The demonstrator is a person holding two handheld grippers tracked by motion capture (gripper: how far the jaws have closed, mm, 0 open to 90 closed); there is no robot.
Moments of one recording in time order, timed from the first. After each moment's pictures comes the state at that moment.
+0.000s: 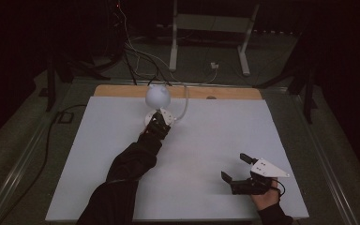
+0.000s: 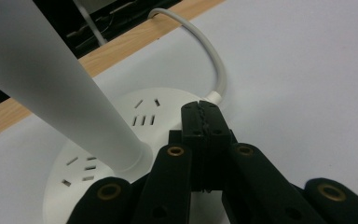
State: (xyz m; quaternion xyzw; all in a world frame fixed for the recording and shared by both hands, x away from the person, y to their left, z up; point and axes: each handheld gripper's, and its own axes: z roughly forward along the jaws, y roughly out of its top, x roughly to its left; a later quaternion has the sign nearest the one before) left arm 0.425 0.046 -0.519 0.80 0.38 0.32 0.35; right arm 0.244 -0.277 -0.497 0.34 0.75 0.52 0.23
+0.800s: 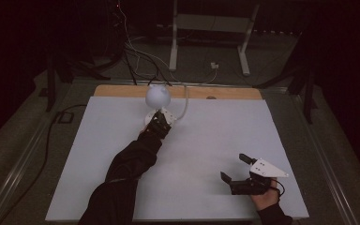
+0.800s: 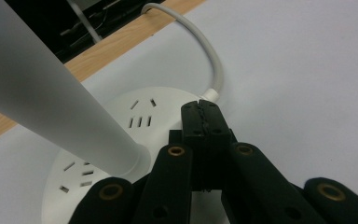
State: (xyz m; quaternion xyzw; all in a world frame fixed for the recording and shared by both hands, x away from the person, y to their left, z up) left arm 0.428 0.045 -0.518 0.81 0.36 0.32 0.33; right arm 0.245 -0.275 -0.498 0.34 0.75 0.52 0.22
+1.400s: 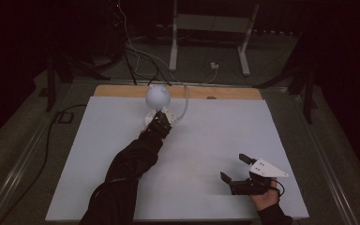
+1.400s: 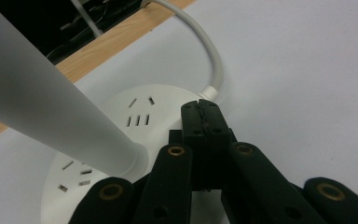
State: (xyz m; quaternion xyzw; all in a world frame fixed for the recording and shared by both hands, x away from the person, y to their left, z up) left arm 0.429 0.040 -0.516 0.81 0.37 0.31 0.32; right arm 0.245 -0.275 -0.498 0.34 0.75 0.52 0.22
